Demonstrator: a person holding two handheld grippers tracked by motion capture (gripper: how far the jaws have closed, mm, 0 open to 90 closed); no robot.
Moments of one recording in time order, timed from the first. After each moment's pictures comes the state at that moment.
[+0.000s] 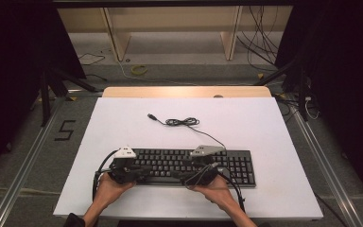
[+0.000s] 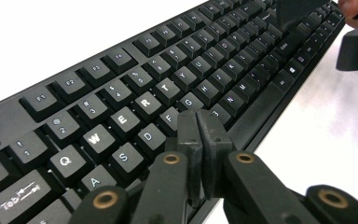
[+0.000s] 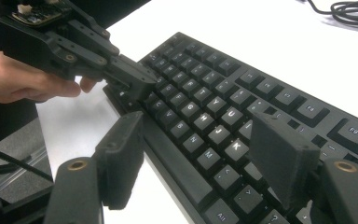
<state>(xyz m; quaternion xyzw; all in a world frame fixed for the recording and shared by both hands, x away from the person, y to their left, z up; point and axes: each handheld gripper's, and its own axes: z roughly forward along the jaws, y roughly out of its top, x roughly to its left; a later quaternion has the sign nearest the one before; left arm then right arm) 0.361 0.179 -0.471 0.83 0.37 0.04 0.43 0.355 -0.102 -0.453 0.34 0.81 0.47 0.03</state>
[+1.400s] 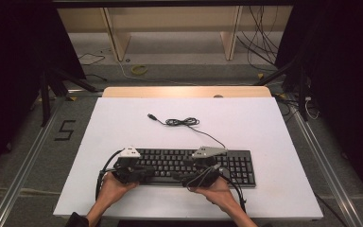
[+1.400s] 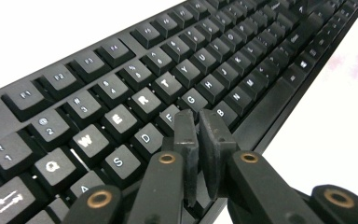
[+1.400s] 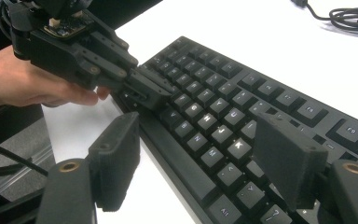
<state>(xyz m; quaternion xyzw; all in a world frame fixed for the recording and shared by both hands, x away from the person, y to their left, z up) 0.366 0.173 -0.476 0.83 0.37 0.04 0.42 0.349 -0.106 -0.451 0.34 0.81 0.48 0.03</state>
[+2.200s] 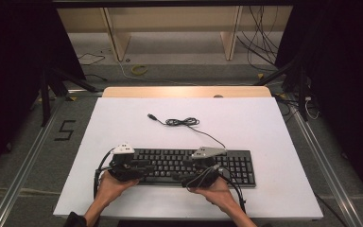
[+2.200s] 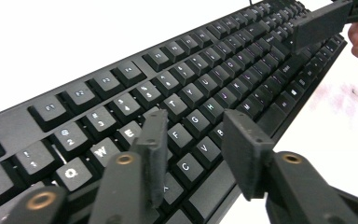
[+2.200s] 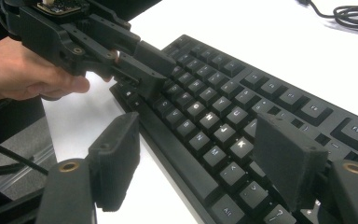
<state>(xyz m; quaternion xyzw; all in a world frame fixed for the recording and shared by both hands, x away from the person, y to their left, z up) 0.368 0.182 -0.470 0.80 0.40 0.03 0.45 0.349 -0.105 -0.453 0.34 0.81 0.48 0.03</state>
